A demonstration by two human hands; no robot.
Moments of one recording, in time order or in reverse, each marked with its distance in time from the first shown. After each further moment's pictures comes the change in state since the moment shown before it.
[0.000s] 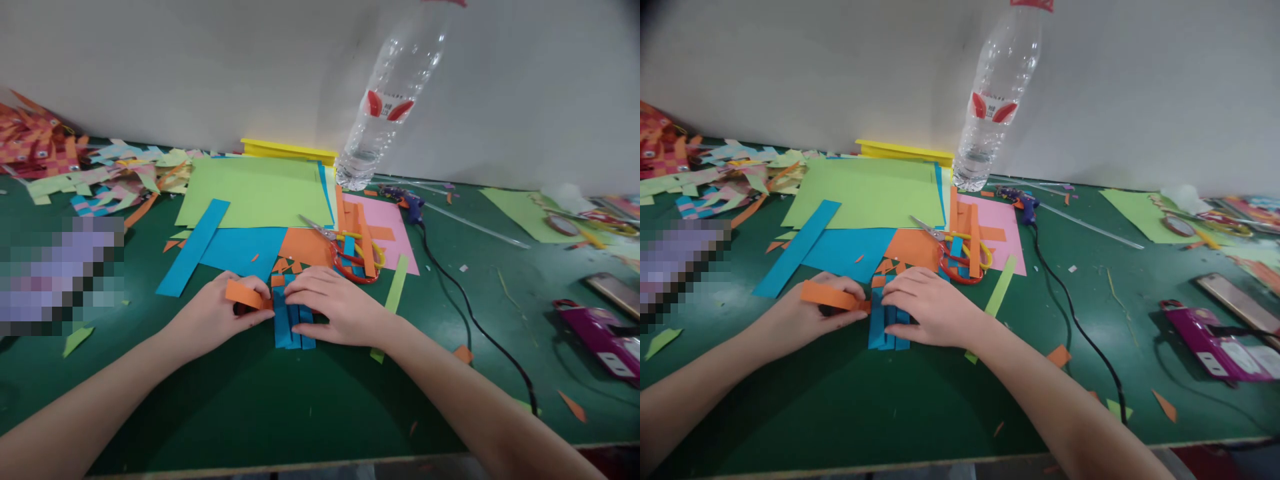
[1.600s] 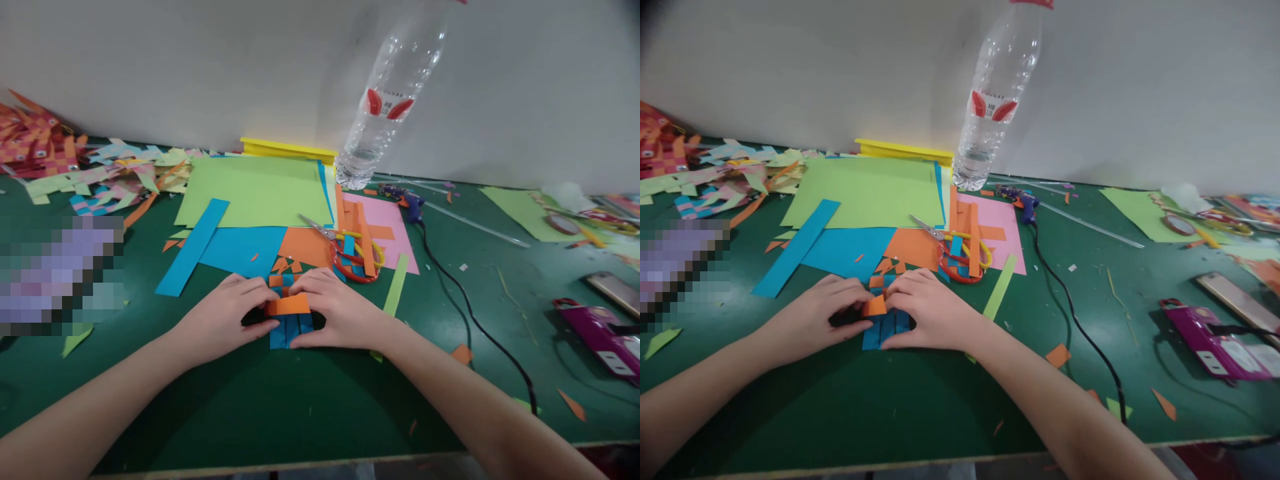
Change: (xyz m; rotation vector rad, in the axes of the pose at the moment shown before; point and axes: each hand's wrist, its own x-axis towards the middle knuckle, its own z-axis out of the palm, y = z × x) left_hand 0.001 0.003 0.007 0.144 -0.086 0.190; right_hand -0.001 -0.002 0.007 0.108 0.020 0.075
